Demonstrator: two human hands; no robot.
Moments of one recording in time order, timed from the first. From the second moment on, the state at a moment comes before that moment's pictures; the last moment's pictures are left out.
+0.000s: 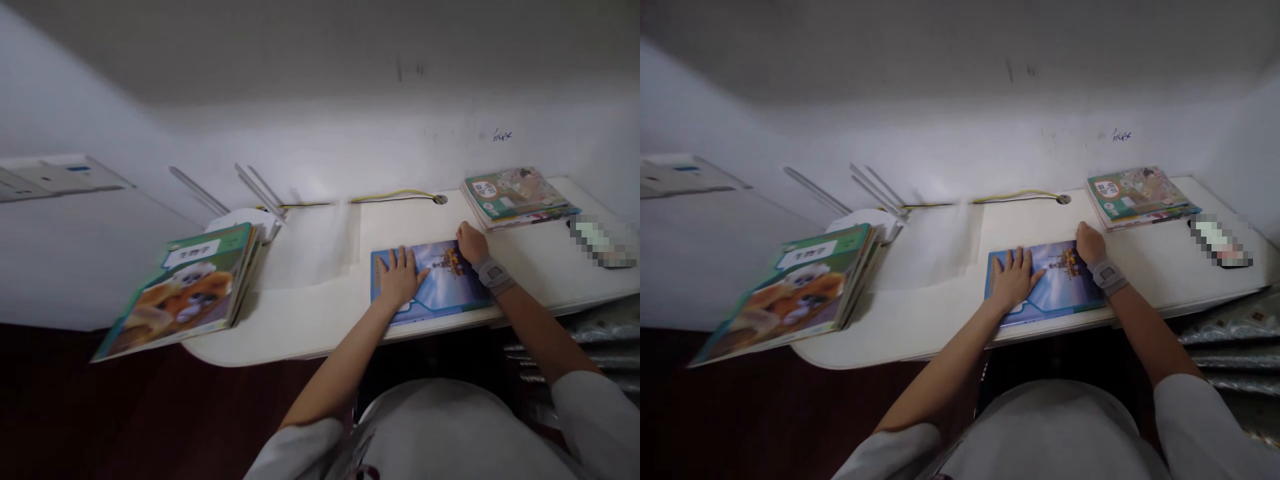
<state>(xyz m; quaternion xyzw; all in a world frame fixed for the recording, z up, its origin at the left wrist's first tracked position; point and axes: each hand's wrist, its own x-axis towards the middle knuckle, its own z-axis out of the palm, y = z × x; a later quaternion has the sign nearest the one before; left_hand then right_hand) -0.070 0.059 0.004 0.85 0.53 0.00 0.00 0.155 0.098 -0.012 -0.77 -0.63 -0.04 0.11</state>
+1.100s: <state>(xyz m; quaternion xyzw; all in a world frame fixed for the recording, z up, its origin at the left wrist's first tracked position) -0.125 0.099 -0.007 0.76 0.62 0.18 0.06 0.144 0.066 -0.018 -0.63 -0.77 -0.08 0.10</state>
